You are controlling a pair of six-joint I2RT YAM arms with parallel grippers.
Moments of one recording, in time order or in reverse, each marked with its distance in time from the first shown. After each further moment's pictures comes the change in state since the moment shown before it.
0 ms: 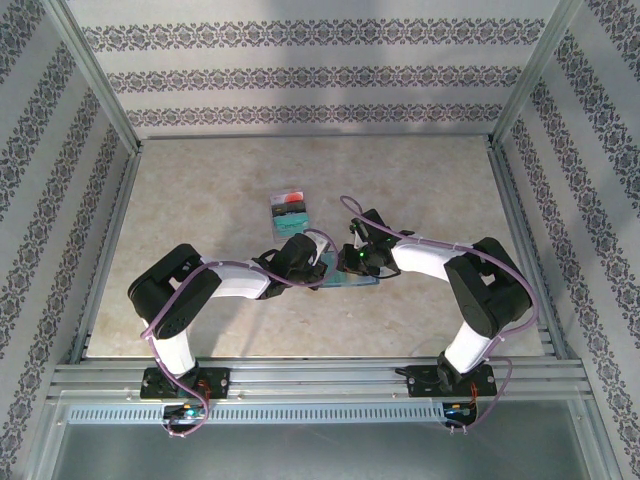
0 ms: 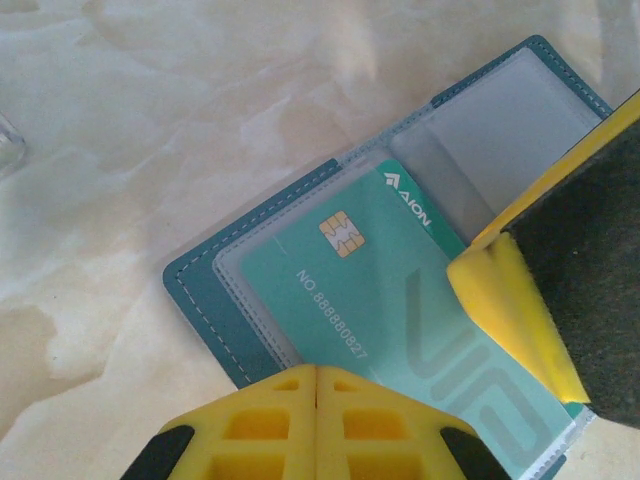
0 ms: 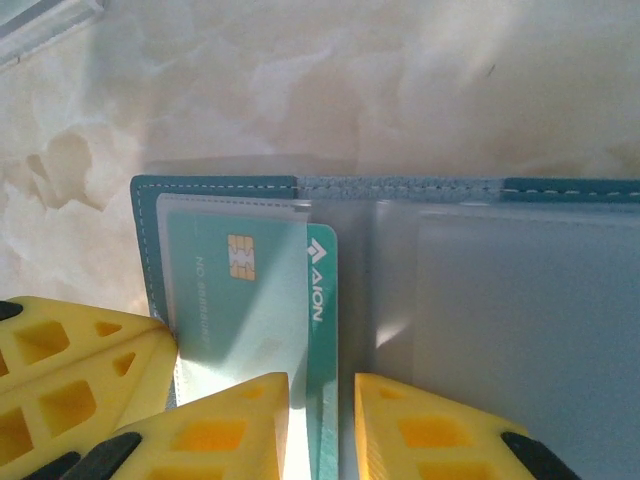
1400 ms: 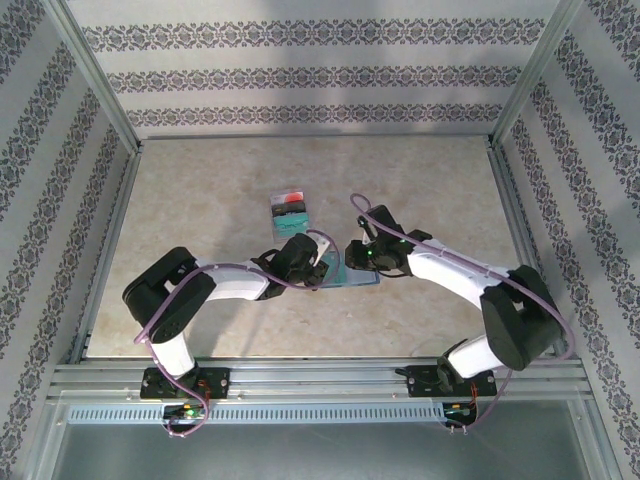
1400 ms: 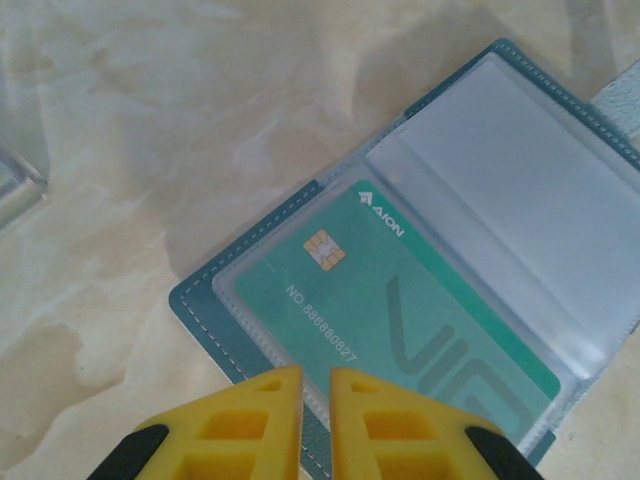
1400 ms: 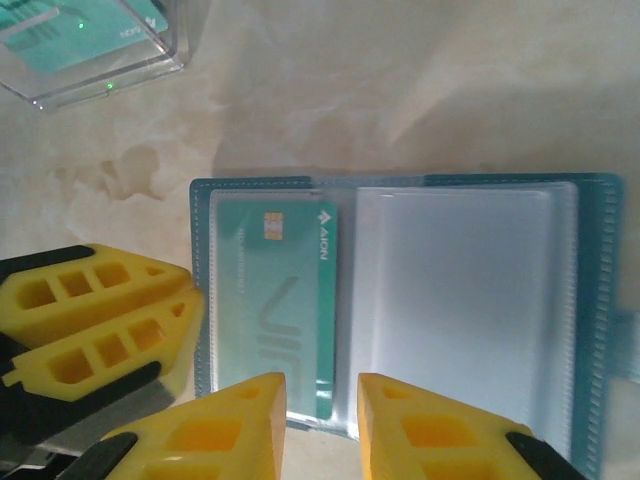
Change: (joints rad) left arm -0.020 -0.029 0.004 -0.026 -0.033 0.068; right arm 0.018 -0.203 0.004 -0.150 0.116 -0.045
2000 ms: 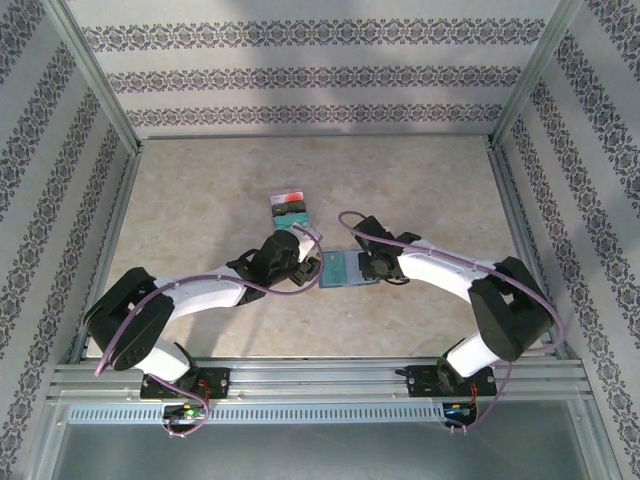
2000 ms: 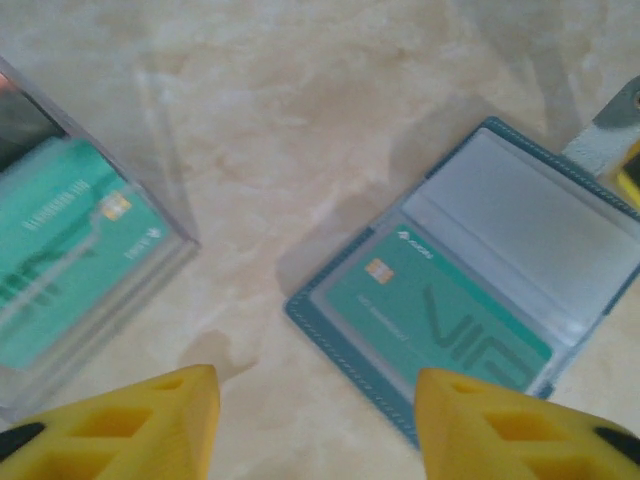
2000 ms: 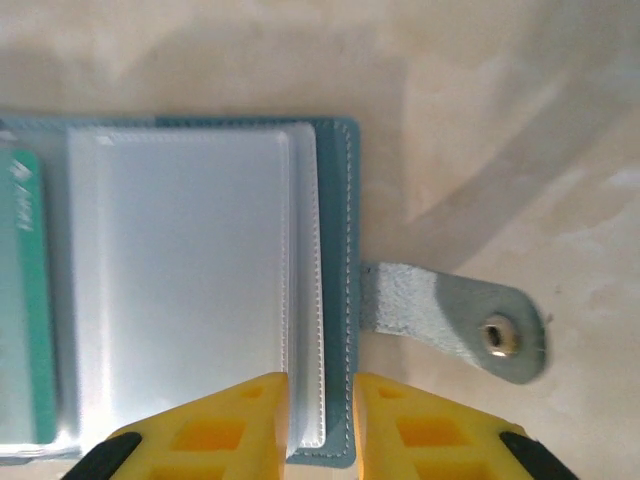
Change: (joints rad) left arm 0.024 -0.226 -0.085 -0.031 -0.050 0.145; right arm 0.044 0.021 0.000 -0.178 0.358 -0.076
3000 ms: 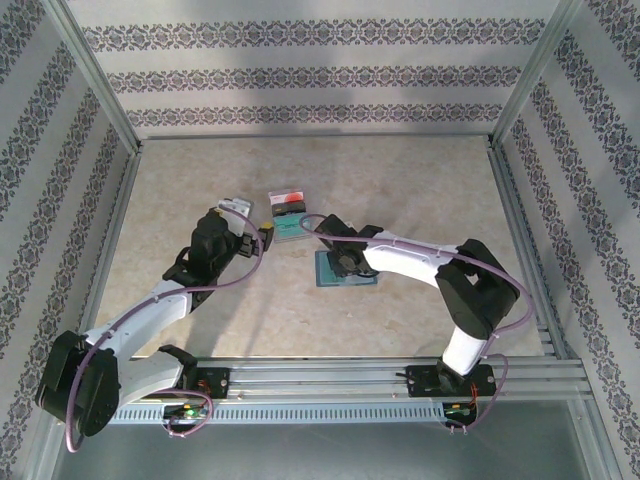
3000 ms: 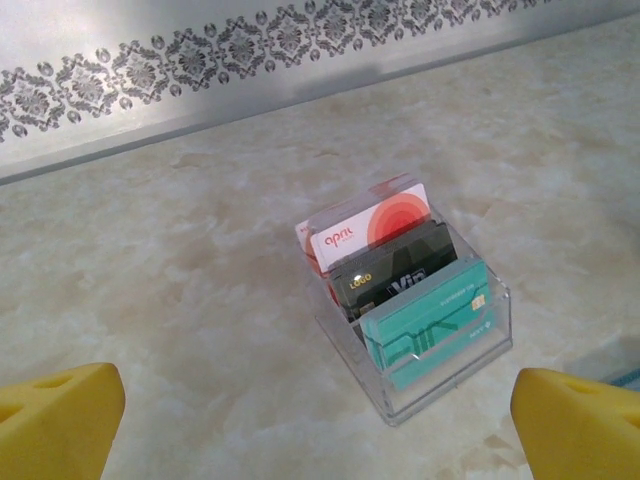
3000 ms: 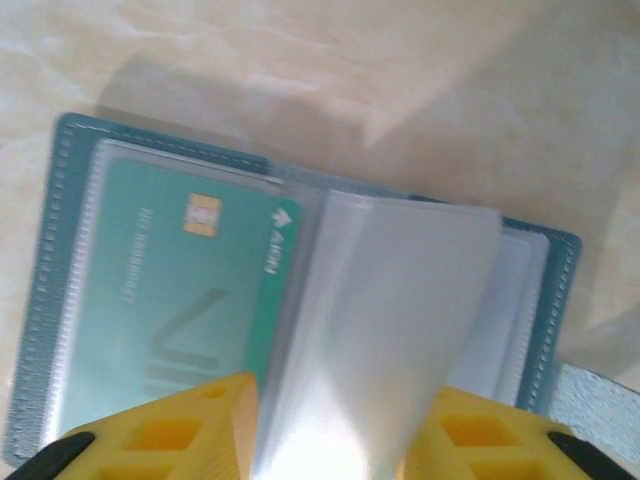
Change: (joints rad) left arm 0.340 -0.426 -0.140 -0.008 -0.060 0.113; right arm 0.158 0.217 0.215 -0.048 0.061 -0.052
